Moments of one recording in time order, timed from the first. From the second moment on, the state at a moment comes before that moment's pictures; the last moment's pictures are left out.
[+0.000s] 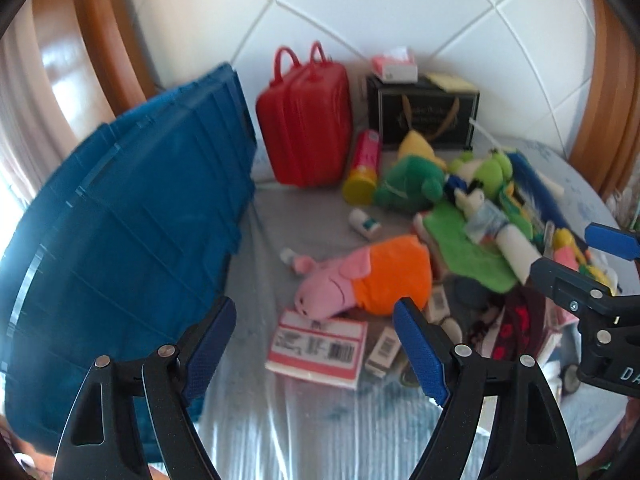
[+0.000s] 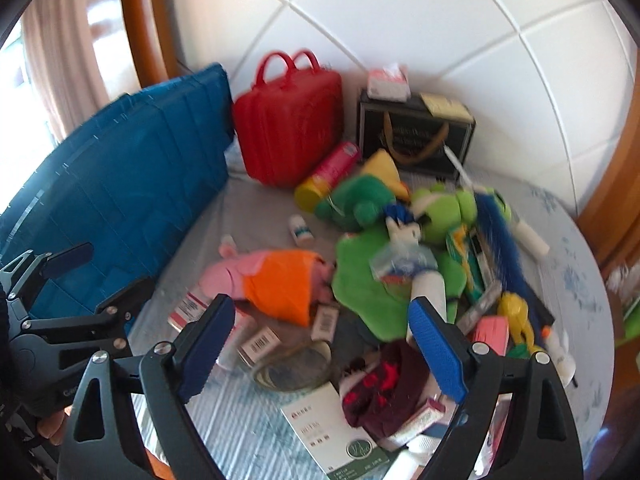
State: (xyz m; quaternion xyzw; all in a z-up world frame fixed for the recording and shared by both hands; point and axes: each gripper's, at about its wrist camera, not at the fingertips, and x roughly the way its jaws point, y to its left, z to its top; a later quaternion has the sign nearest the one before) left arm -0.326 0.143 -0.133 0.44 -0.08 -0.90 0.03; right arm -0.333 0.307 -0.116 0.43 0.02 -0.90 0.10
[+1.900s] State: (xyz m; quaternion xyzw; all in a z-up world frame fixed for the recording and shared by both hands) left arm -0.379 0.092 -0.308 0.53 -0.02 -0.84 0.07; right arm -0.345 0.232 -0.292 0.59 -0.01 -0.79 0.16
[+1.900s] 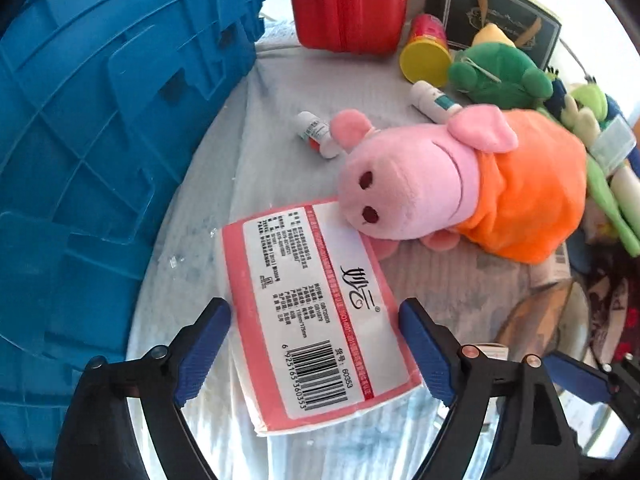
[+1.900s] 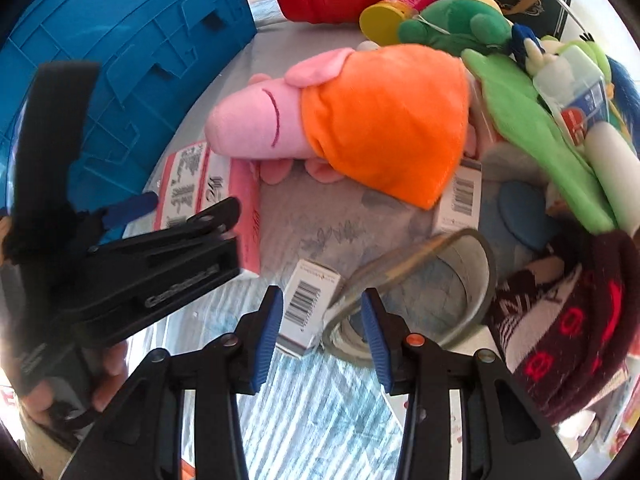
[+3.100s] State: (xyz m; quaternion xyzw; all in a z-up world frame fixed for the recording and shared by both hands) left arm -0.365 0.100 -0.308 0.54 -0.05 -0.84 0.01; right arm -0.364 0.268 -0.302 0.58 -0.07 -0.81 0.05
